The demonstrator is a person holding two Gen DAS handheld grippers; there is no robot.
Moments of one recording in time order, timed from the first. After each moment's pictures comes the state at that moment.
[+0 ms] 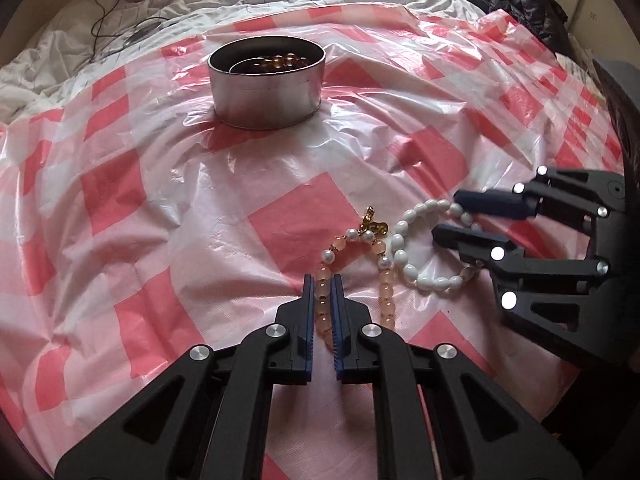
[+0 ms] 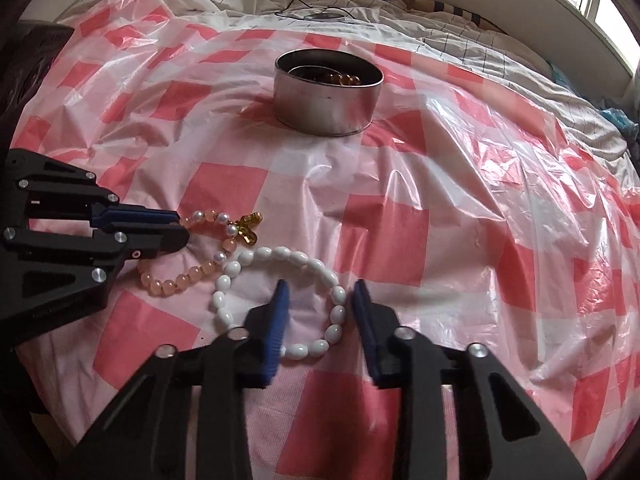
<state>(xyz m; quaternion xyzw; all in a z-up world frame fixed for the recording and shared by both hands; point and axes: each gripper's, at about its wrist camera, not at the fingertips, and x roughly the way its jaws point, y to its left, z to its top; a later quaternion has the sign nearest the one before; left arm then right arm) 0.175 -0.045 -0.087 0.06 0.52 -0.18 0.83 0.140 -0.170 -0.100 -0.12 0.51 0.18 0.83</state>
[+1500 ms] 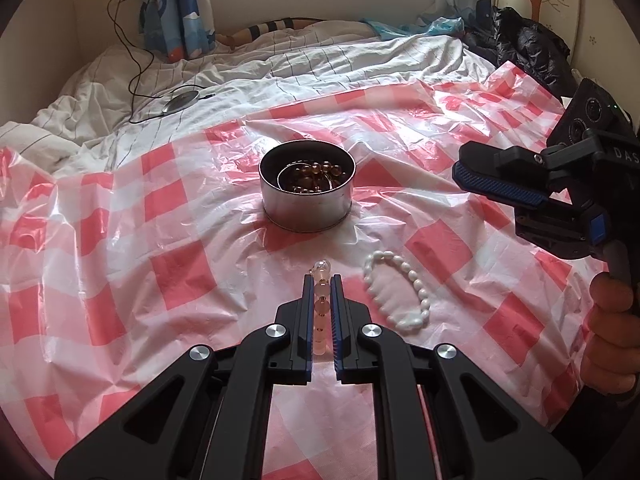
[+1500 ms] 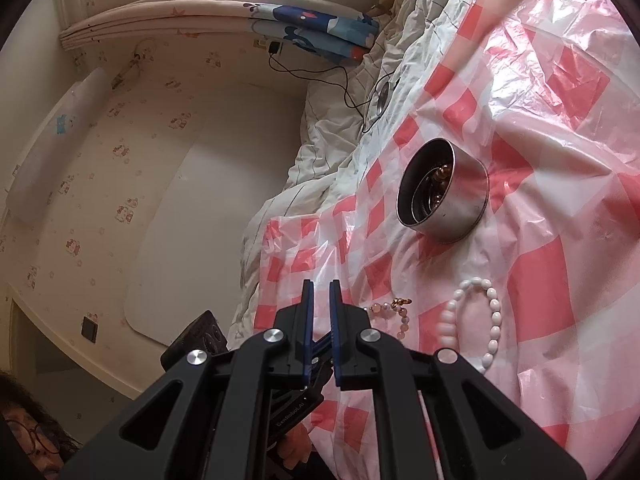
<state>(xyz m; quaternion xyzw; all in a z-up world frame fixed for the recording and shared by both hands) 0.181 -0.037 -0.020 0.07 0.43 -0.14 0.89 0.199 -0.264 -0.077 0.49 0.41 0.38 0.67</state>
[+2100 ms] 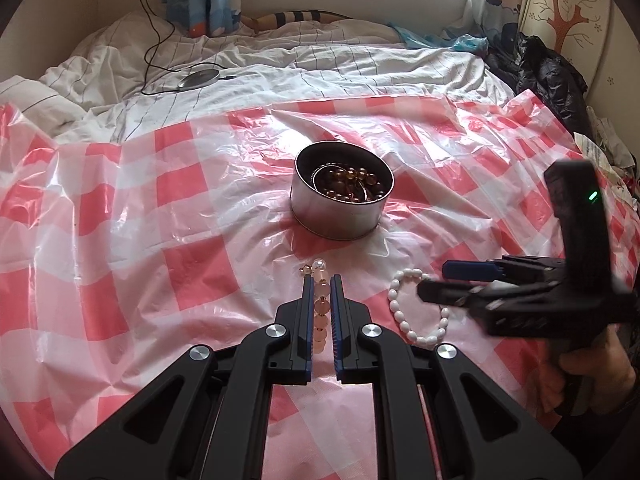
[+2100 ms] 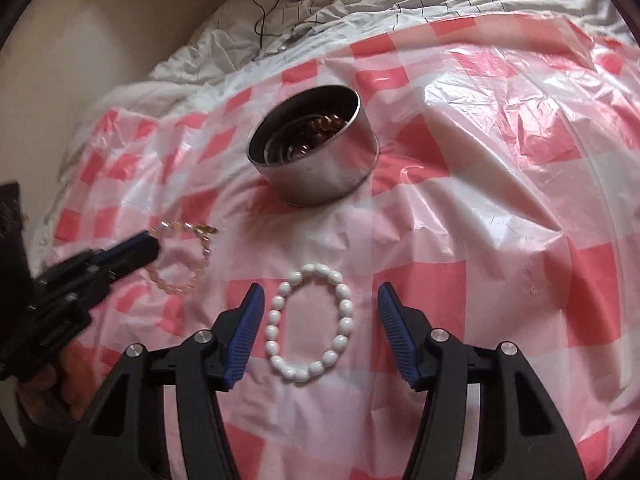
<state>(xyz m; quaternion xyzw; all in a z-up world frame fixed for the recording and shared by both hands) 0.208 -0.001 -0.024 0.01 0.45 -0.13 0.89 0.216 -0.198 -0.107 0.12 0.55 0.23 0.79</state>
